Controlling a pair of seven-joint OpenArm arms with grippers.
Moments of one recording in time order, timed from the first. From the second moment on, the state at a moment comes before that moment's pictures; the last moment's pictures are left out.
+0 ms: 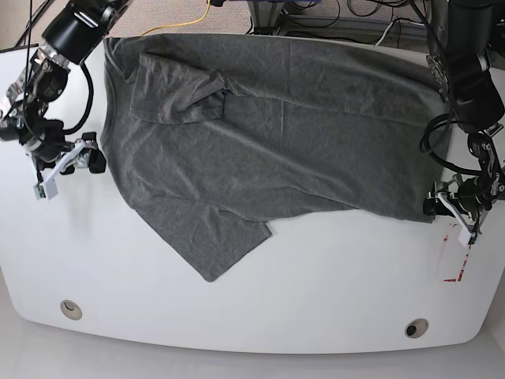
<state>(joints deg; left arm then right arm) -25.9 -24.2 -25.0 53.3 -15.0 -41.8 52.7 6.7 18.3 41.1 85.8 38.2 40.5 -78.4</state>
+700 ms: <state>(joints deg) -26.2 -22.8 -24.9 53.5 -14.8 -41.8 51.2 27.7 22.1 23.7 45.1 38.3 40.1 -55.3</state>
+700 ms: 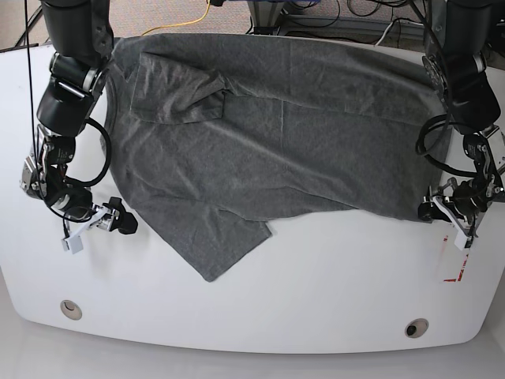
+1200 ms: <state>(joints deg) -26.3 -22.8 -25.0 53.6 -15.0 -41.8 51.2 28.8 22.1 13.3 36.1 38.2 39.9 -47.5</state>
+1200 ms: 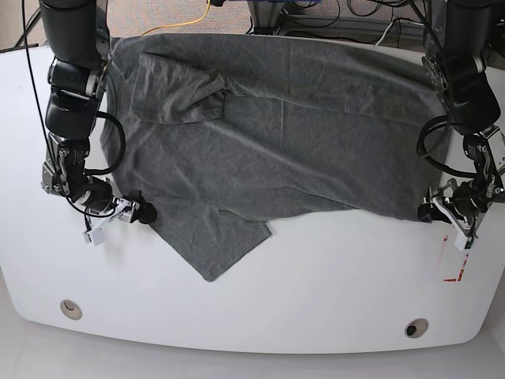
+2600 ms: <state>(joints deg) -34.3 -23.5 -22.6 36.9 -14.5 -34.2 40.2 27.4 19.9 13.3 36.2 38.2 39.9 -47.5</state>
